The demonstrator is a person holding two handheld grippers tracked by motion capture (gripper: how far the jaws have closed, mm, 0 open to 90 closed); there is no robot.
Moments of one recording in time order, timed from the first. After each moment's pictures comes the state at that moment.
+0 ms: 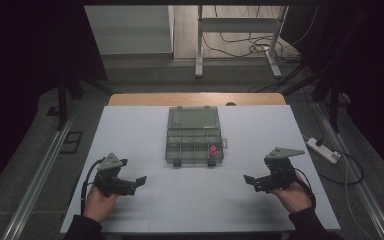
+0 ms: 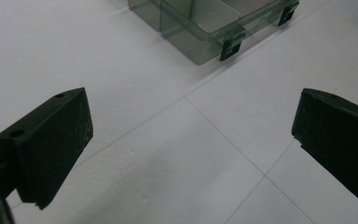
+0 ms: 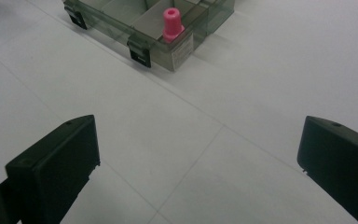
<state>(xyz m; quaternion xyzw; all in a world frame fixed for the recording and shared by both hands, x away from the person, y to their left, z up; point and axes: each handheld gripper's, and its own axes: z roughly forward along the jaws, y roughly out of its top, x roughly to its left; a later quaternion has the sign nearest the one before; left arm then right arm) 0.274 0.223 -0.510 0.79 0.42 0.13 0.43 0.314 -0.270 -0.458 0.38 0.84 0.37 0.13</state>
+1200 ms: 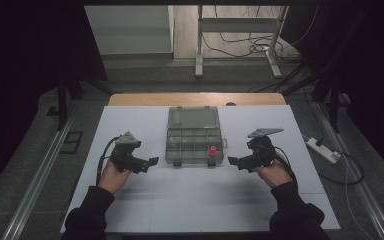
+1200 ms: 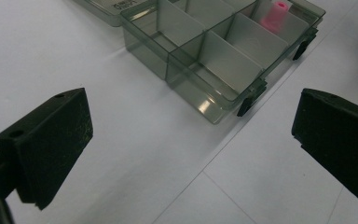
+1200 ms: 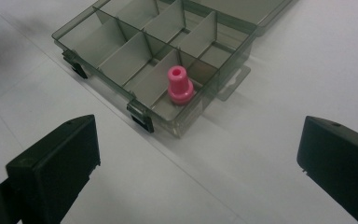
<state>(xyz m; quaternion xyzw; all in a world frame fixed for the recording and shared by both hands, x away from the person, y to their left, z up) 0.344 0.200 -0.497 0.81 0.40 0.11 0.42 0.372 -0.226 -0.453 0.38 0.84 0.38 0.10</state>
